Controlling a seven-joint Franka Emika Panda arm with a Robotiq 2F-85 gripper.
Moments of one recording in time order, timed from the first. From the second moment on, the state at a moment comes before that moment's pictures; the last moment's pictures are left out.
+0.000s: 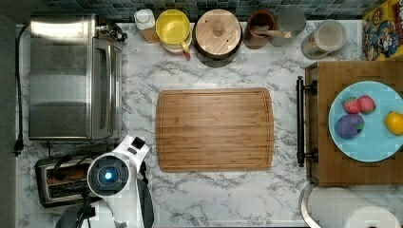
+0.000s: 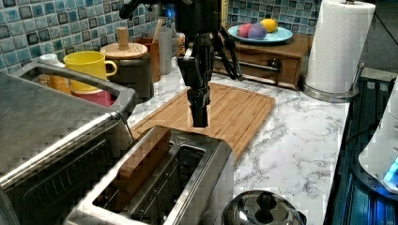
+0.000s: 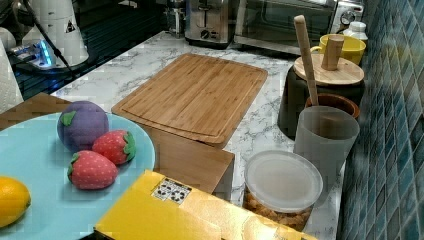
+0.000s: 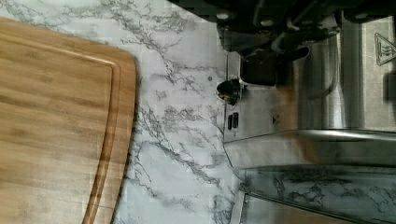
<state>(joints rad) 0.19 -0.20 0.34 -2.45 0.39 0.65 -0.70</state>
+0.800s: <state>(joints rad) 0.20 -0.07 0.36 -2.42 0.34 0.65 -0.65</state>
